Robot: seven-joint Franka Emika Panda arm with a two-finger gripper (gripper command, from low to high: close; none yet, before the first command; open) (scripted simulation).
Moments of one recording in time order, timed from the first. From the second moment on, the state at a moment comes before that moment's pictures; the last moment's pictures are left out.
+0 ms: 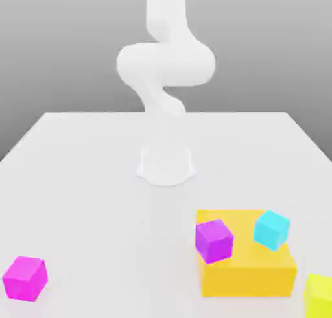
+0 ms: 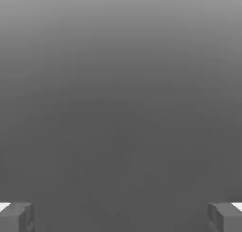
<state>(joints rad) 0.00 -0.71 -0.04 -2.31 0.00 2.33 0.76</state>
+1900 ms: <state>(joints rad) 0.16 -0.16 -0.05 -2.58 0.04 2.42 0.51</state>
